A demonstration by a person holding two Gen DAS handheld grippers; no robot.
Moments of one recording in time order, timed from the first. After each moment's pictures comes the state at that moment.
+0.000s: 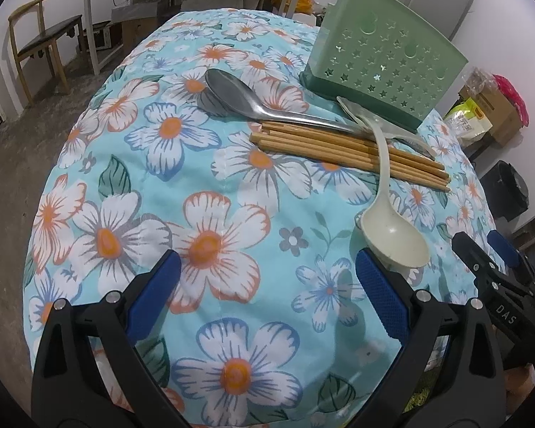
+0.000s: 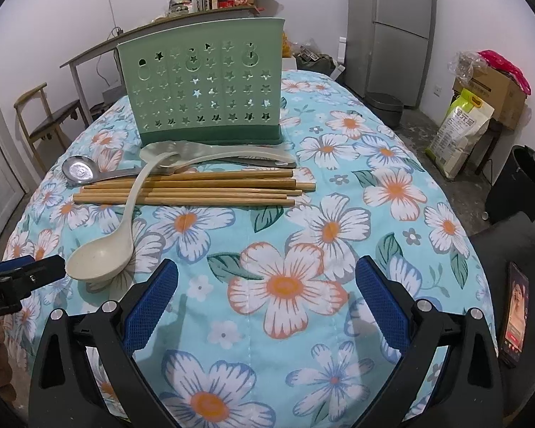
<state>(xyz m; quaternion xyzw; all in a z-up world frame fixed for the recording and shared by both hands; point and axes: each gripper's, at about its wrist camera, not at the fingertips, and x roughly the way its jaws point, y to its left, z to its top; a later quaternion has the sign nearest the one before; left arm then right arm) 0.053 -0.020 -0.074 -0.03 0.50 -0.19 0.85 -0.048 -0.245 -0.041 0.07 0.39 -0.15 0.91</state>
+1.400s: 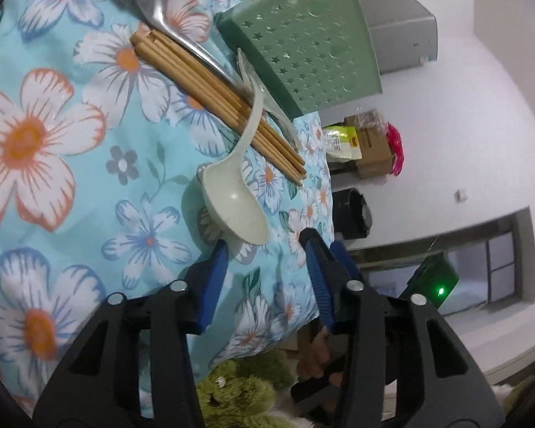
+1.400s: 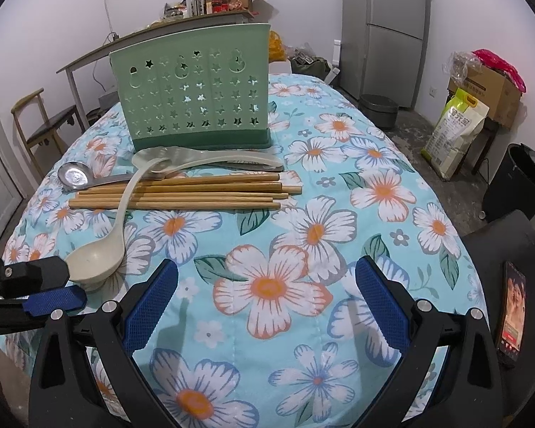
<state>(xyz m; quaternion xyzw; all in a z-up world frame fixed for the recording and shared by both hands) 0.046 -0.035 -0.104 -0.33 0.55 -0.38 0.67 -0.052 -0.253 -0.040 0.07 0.38 -0.16 0.91</state>
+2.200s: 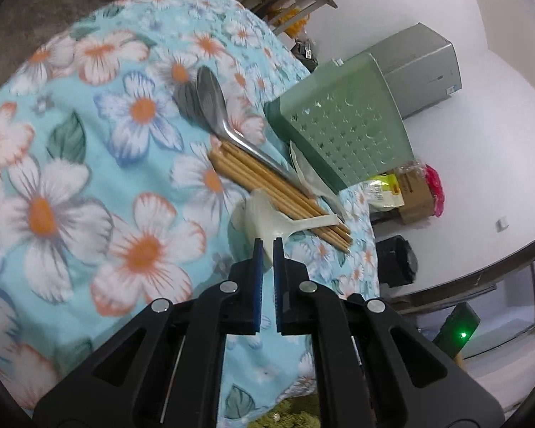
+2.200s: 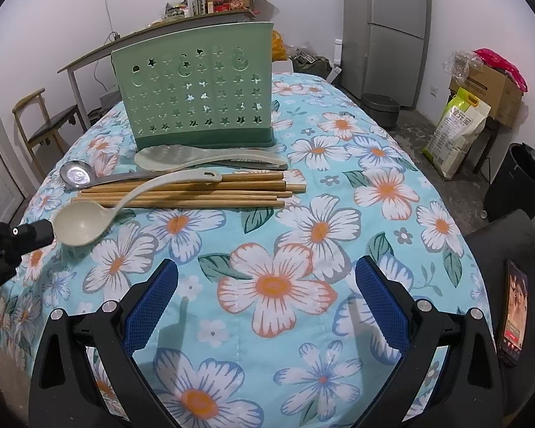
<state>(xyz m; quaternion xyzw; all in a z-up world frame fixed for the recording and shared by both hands) 0.065 0.025 -0.072 -0.30 0.49 -0.28 0.77 -0.052 -0.250 -0.040 0.07 0.38 -0.16 0.91</state>
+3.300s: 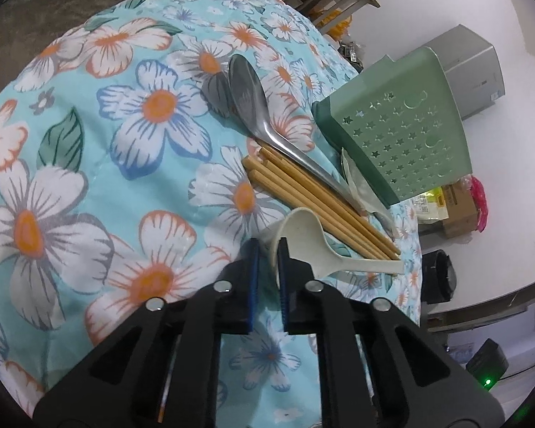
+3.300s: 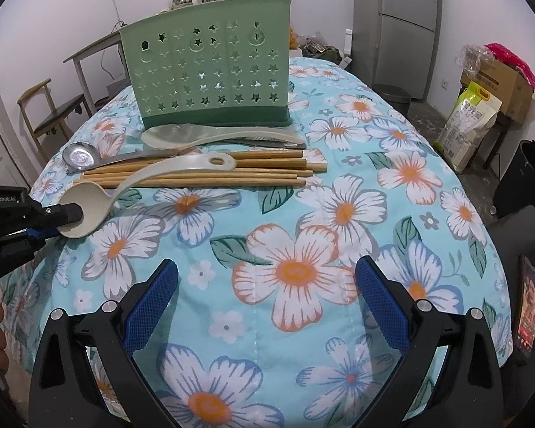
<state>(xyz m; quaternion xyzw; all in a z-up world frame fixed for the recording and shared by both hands) 0.086 0.002 -0.096 -0.27 0.51 -0.19 0.79 -0.045 -0.243 -0.058 0.08 0.40 -0.14 0.90</state>
